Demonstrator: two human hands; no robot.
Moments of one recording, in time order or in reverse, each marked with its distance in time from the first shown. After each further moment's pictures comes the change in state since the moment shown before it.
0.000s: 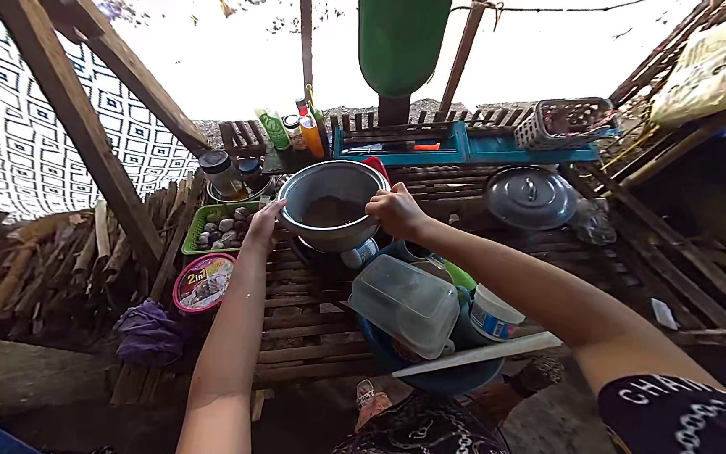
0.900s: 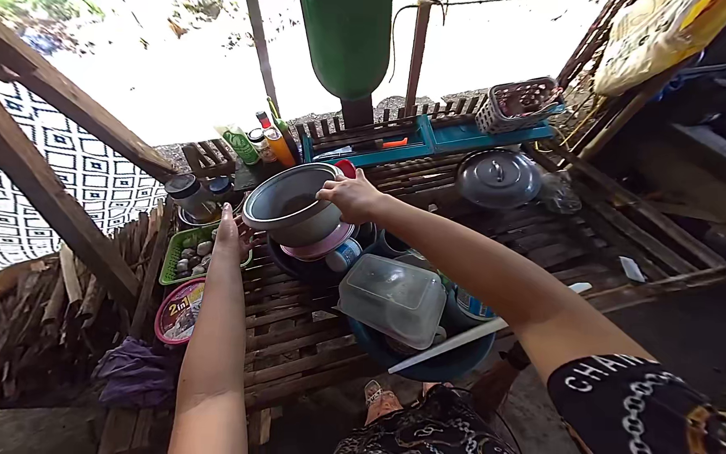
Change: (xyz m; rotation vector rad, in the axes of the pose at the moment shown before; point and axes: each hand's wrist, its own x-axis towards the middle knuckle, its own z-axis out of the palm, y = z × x) left_hand 0.038 0.007 -0.013 -0.044 0.206 -0.149; right_hand 0.047 -0.017 -0.032 -0.041 -0.272 0.166
